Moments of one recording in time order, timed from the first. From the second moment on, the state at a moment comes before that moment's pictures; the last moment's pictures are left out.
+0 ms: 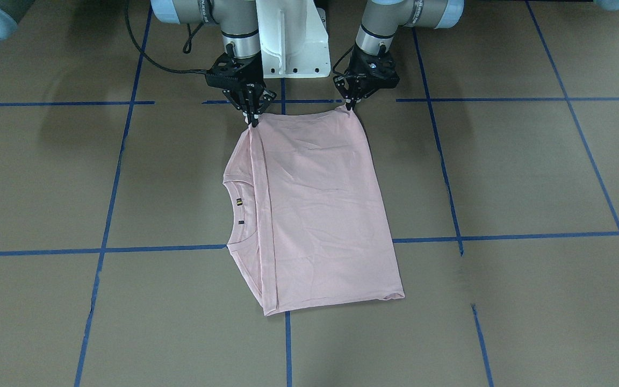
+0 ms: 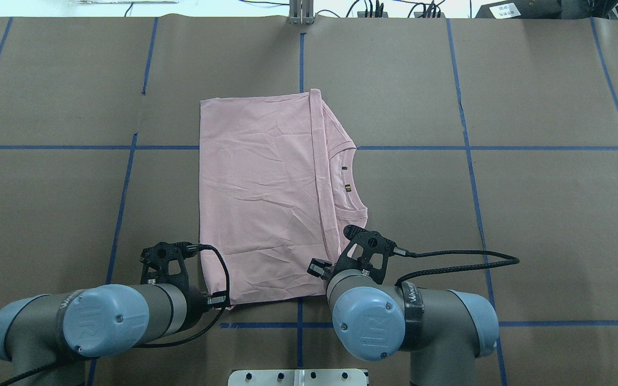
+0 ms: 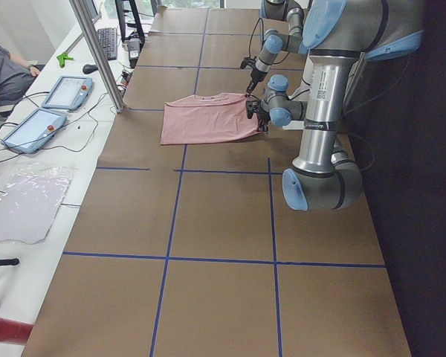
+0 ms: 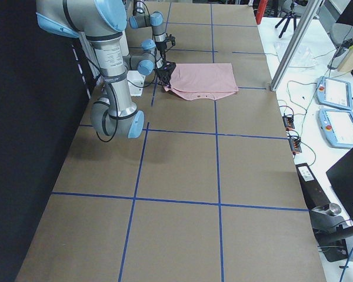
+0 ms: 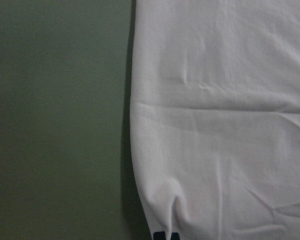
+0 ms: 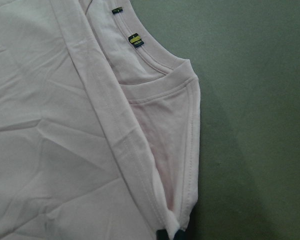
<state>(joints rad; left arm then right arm) -0.19 -1.81 -2.05 -1.84 -1.57 -1.58 0.16 -1.07 1.92 -1.58 1.33 1.86</state>
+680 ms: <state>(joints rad) -0.20 -1.96 -2.42 -1.38 -1.68 -1.56 0.10 -1.06 2.35 -2.02 1.35 1.86</state>
